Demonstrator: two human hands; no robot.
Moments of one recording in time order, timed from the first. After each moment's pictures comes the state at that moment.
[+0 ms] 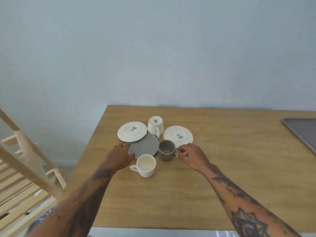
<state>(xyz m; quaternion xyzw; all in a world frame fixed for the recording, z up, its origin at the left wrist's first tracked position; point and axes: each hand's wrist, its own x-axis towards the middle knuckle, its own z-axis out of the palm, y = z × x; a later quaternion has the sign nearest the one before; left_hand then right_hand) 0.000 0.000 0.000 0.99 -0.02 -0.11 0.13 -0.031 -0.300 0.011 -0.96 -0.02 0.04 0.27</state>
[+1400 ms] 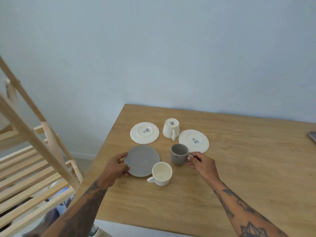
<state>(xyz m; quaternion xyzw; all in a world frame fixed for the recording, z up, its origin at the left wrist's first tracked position) -0.039 0.067 -0.029 0.71 0.23 -0.12 0.65 -0.035 -0.273 -0.017 -0.79 0.11 0.00 0.60</state>
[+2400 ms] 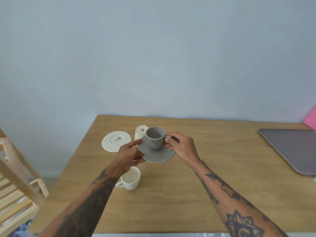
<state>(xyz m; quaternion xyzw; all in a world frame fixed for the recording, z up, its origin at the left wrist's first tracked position) -0.025 -0.092 0.067 0.61 0.17 -0.17 0.76 -0.042 -0.305 0.088 -0.79 0.01 -0.09 0.60</state>
